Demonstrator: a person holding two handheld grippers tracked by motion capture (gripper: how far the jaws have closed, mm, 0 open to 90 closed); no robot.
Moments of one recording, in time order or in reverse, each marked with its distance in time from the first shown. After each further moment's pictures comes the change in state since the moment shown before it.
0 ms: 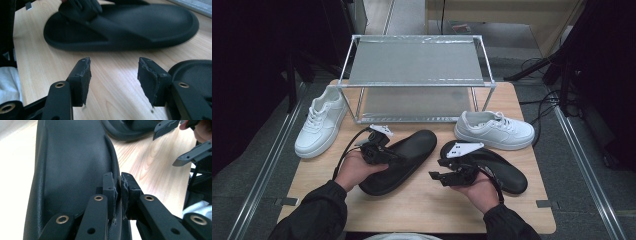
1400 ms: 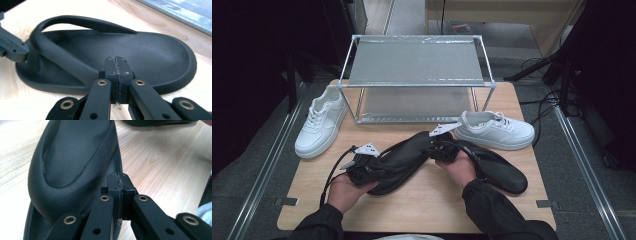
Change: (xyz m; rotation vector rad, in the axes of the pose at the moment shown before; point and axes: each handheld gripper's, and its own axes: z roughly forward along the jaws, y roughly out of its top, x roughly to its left) left arm -0.029 -0.058 -0.017 -0.087 0.178 -0.051; right arm -0.035 0.041 0.064 0.026 -0.019 0.029
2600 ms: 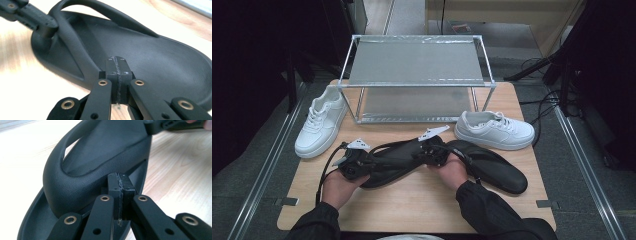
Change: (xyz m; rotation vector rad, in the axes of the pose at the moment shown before) left arm 0.029 -0.005 -0.008 -0.020 0.124 -0.056; right arm 0.021 0.003 0.019 0.049 0.037 -0.022
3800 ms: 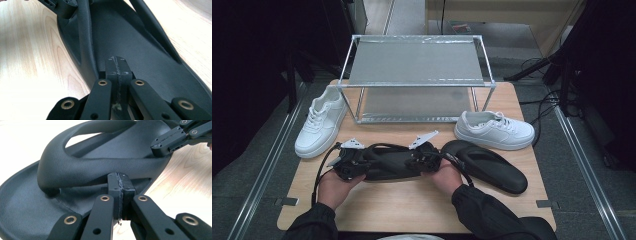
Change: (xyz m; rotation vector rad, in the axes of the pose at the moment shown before) left arm 0.008 -0.007 -0.007 -0.020 0.000 -0.048; right arm 0.022 0.000 0.013 0.073 0.046 -0.062
